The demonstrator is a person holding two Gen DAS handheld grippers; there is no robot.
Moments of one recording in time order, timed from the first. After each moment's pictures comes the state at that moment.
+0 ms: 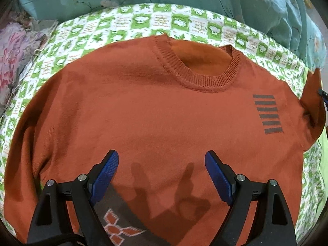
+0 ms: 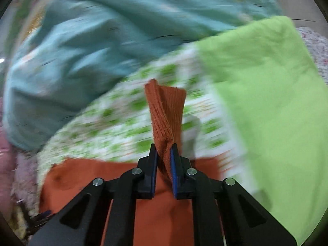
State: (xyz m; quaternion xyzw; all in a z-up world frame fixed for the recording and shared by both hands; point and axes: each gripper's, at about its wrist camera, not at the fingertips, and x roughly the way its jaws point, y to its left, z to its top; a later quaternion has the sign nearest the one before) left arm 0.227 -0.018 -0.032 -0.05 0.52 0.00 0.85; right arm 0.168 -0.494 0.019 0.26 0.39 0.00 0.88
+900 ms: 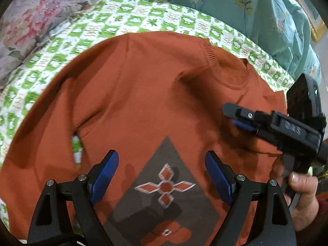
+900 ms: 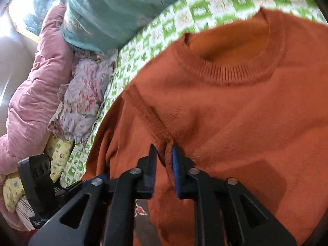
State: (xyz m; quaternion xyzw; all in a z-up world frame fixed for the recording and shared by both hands) left arm 0.161 0.067 -0.028 -0.15 0.53 -0.01 0.84; right arm 0.169 -0.128 -0.074 0.26 0.51 0.28 0.77
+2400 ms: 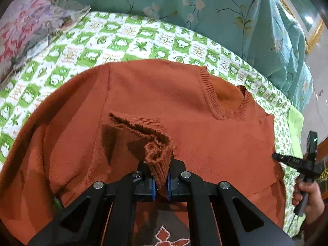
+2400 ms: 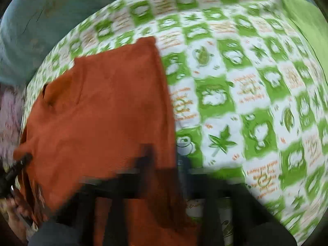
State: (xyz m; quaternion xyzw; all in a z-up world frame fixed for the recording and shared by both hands) left arm 0.226 0.077 -0.041 -0.17 0.46 -0.04 0.87; right arm 0.162 -0.345 -0.077 0.17 0.54 0.00 0.83
